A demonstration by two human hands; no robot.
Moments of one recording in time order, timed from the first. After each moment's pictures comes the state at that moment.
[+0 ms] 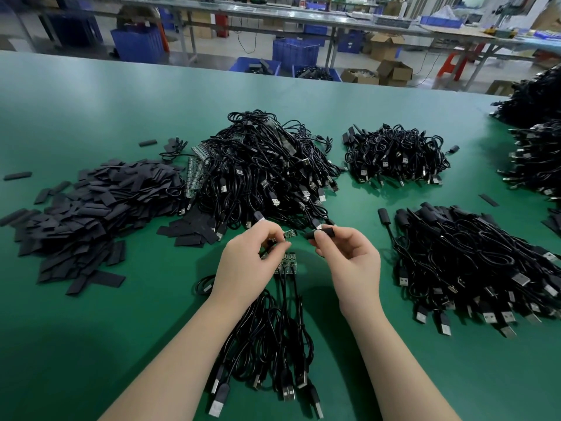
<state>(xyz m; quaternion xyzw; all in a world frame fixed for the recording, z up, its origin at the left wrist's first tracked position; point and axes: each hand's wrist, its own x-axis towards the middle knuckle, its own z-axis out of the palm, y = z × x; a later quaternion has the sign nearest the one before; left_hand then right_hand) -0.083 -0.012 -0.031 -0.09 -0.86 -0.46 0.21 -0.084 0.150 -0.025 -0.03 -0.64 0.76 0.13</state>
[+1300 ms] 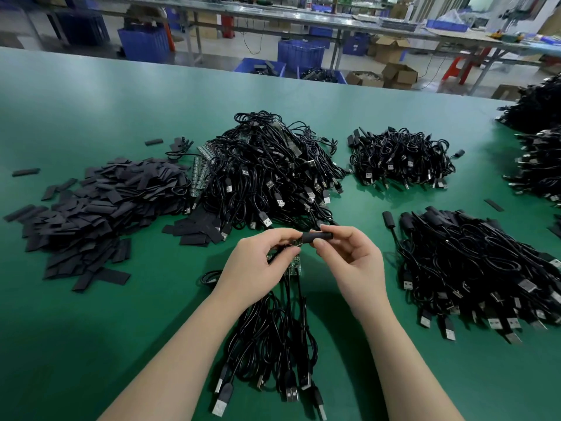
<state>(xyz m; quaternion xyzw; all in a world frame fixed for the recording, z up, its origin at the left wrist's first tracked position) -0.086 -0.017 -0.033 -0.12 -0.85 -0.50 0.12 -0.082 0.156 -0.018 0.08 -0.70 0.70 0.09</state>
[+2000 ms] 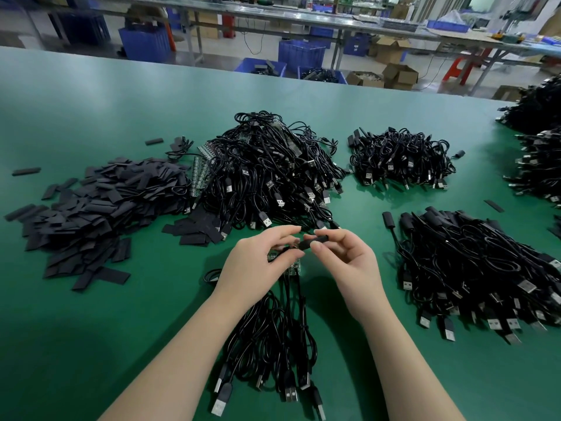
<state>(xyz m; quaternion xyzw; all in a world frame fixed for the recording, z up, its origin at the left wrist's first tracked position) -0.082 -0.017 -0.028 -0.11 -0.86 -0.50 0.11 -0.082 0.159 -0.019 0.08 -0.68 0.73 0.03</state>
